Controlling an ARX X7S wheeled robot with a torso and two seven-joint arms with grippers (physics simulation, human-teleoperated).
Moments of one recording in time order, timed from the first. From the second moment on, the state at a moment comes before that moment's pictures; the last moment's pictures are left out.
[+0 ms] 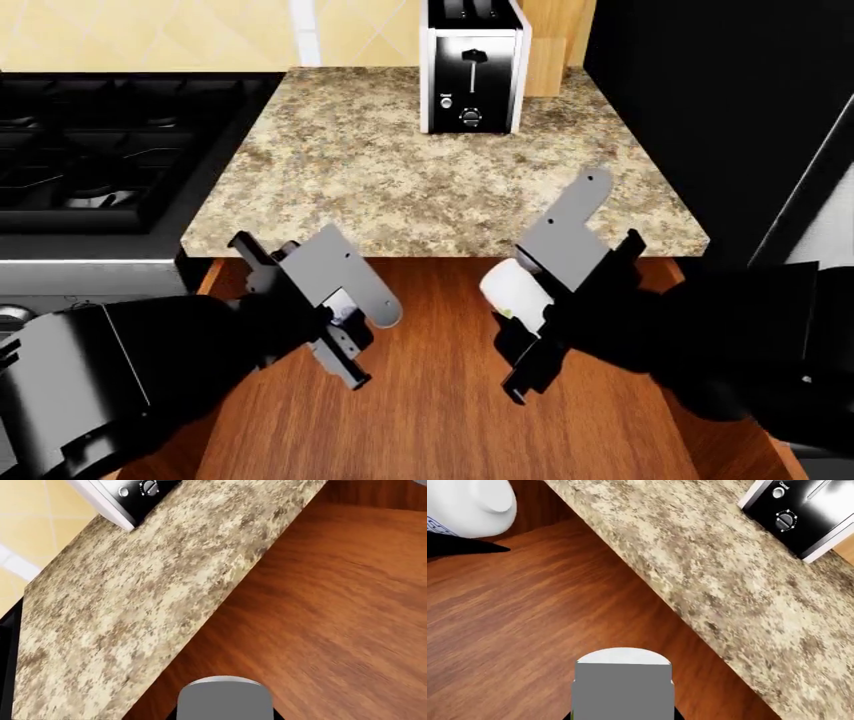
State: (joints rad) left arm -1.08 -0.67 0.90 0.39 -0.85 -1.13 -0.19; right arm 1.23 0.77 -0.92 -0.39 1.27 1.15 0.30
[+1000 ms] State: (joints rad) left arm -1.01 -0.65 0.98 0.35 -0.80 -1.09 -0.18; right arm 1.12 0.76 -1.02 -0.35 1.18 1.09 0.23
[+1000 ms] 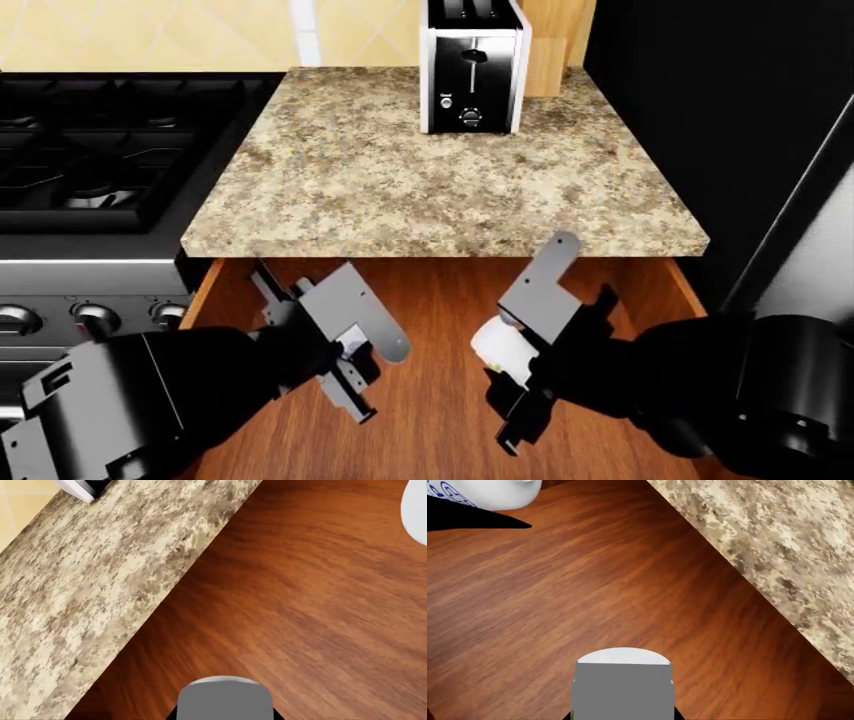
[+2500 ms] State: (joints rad) left arm -0.92 -0.61 1.11 0.20 -0.70 -1.00 -0.13; right arm 1.02 0.71 -1.14 -0.20 1.10 0.96 0.14
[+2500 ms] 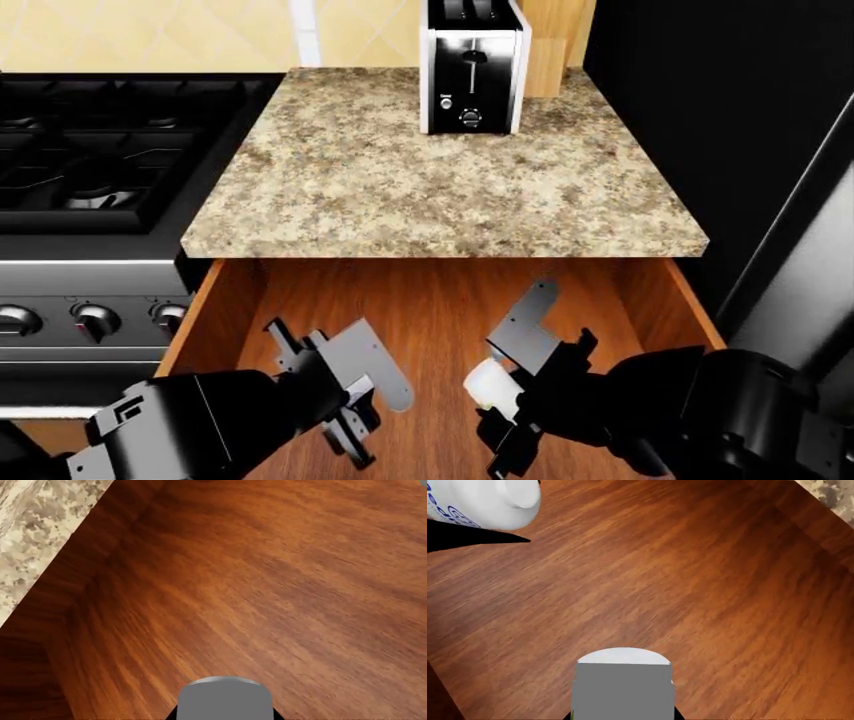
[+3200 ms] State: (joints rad) left arm -0.92 -0.59 1.13 0.15 -0.68 -0.97 -0.12; right arm 1.02 0.60 -1.21 -0.03 0.98 0.98 0.05
